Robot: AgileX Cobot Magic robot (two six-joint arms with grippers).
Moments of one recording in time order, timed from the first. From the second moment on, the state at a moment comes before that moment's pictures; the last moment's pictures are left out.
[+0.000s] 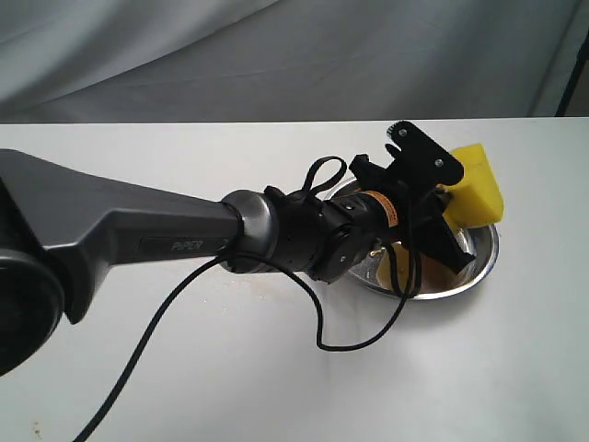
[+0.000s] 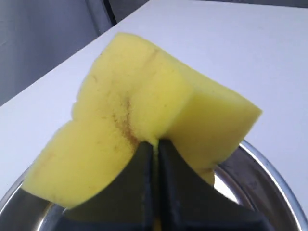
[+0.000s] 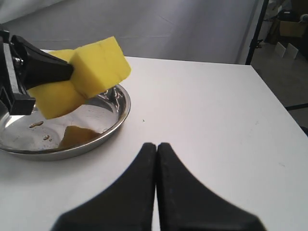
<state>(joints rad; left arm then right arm) -0.88 2.29 -1.50 -0.05 -0.27 0.21 -0.02 0.01 0.00 -0.03 0.34 -0.05</state>
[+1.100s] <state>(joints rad) -0.84 2.30 -1.51 -0.03 -0.08 0.29 -0.02 0.01 0.00 -0.03 0.34 -0.05</state>
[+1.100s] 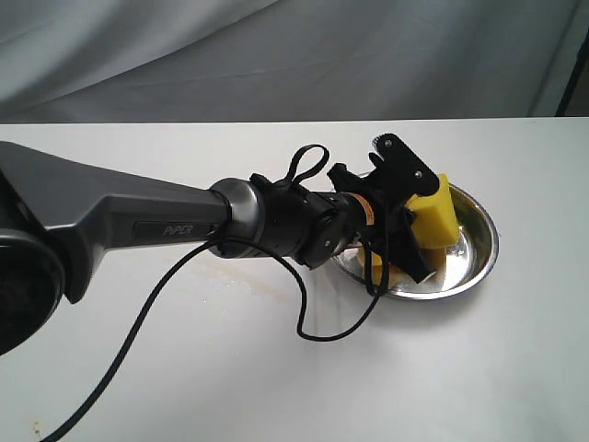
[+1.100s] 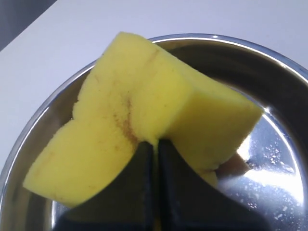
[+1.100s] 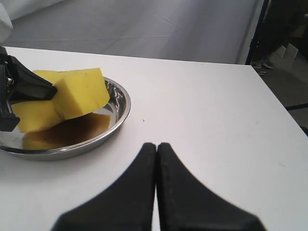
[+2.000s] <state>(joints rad) -0.84 2.30 -1.51 -0.02 -0.06 0.37 -0.02 0.01 0.00 -0.03 0.34 -0.05</state>
